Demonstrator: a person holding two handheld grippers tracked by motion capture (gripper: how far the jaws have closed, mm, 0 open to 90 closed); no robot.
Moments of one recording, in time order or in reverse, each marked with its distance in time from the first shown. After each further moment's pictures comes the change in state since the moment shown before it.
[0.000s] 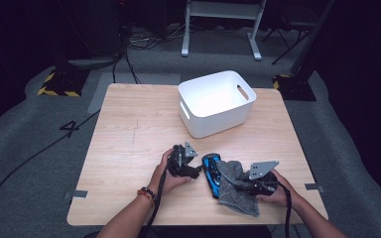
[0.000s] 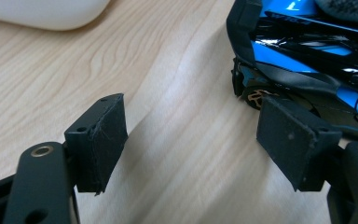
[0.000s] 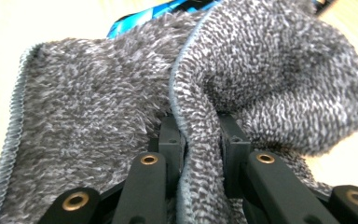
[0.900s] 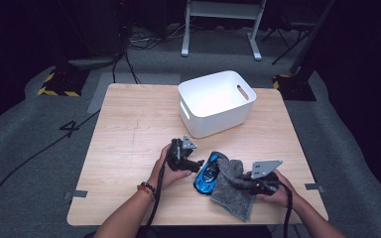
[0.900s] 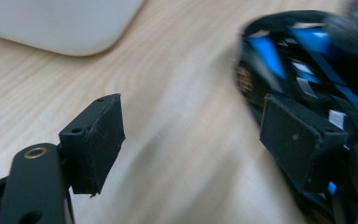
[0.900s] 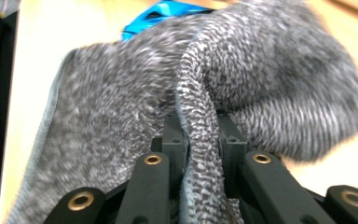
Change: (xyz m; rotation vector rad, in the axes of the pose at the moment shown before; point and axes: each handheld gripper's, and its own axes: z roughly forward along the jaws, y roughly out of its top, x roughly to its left) left arm 0.007 0.008 -0.017 -0.035 -0.060 -0.056; right arm 0.003 0.007 -0.010 -0.062 0.001 0.010
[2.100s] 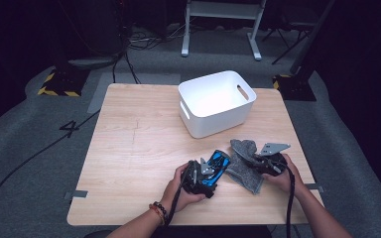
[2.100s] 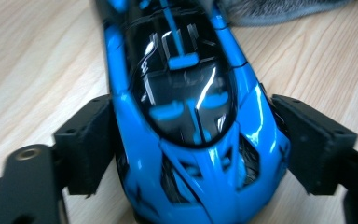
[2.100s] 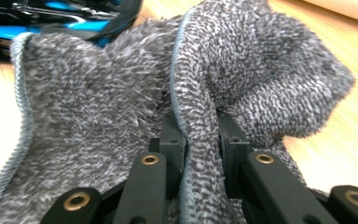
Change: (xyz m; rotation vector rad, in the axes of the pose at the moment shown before) left arm -0.068 -0.016 0.013 0.079 -0.041 0.104; right arm -0.064 -0.020 -0.009 0.063 -0.292 0.183
